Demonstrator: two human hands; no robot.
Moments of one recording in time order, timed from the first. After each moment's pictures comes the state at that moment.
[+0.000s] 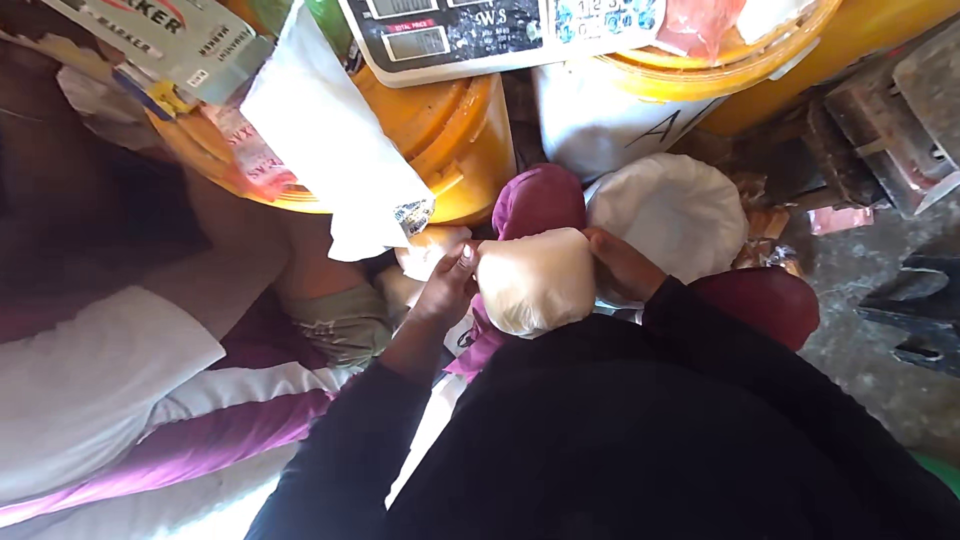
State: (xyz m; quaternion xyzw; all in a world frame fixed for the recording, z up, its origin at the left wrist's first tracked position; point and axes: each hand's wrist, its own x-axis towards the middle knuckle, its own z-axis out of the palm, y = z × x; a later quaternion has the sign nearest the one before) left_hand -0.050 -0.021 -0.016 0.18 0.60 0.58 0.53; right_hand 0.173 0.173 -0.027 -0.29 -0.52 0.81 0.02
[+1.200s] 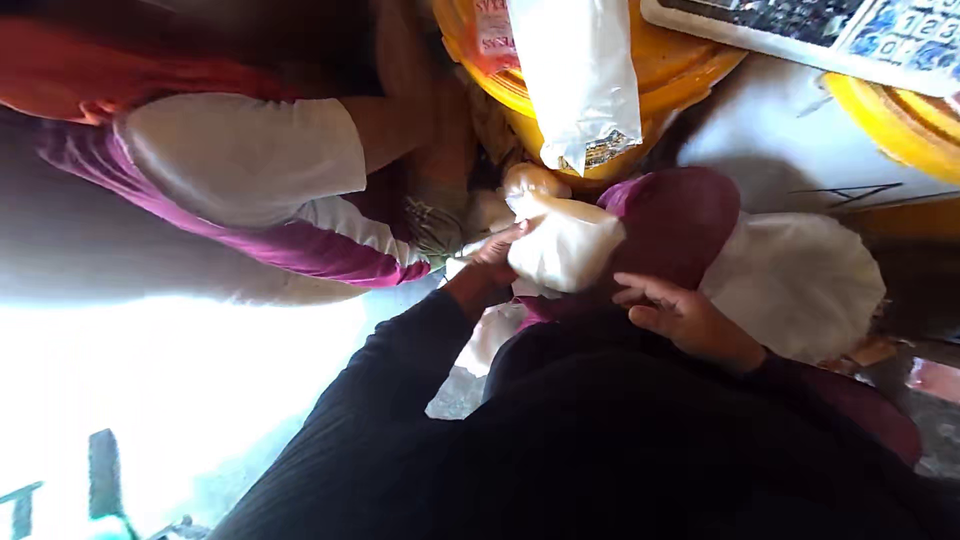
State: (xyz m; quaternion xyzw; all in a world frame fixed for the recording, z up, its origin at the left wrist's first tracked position) left_hand -0.058 -0.123 -0.039 -0.04 0.50 0.71 0.49; right_hand 0.138 0.116 0.036 -0.10 -0.70 0.68 -0.18
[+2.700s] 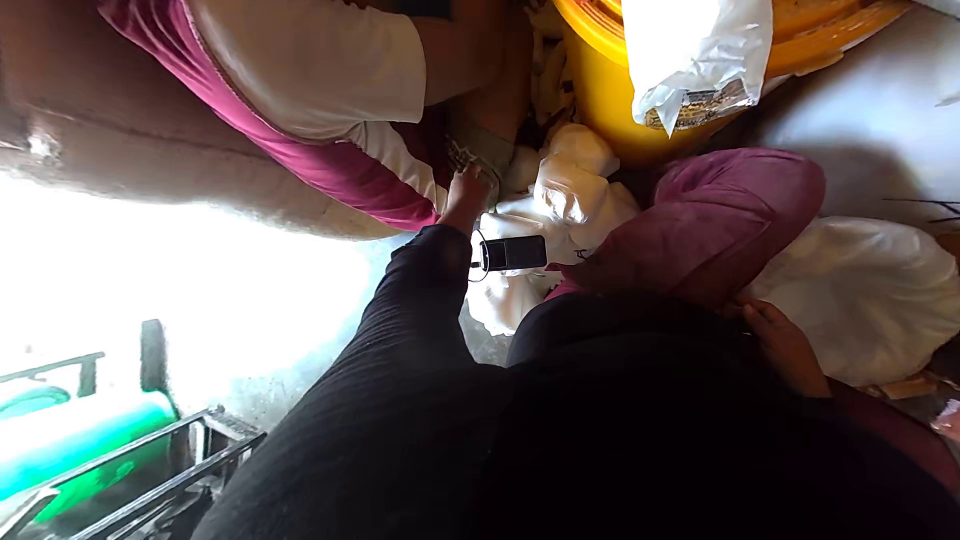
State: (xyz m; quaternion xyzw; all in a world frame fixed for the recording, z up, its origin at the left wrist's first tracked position) left_hand -0.148 -0.238 -0.104 -0.04 0.94 0.20 0.26; right_hand 0.216 0.145 -0.039 -0.41 -0.65 0.62 -0.13
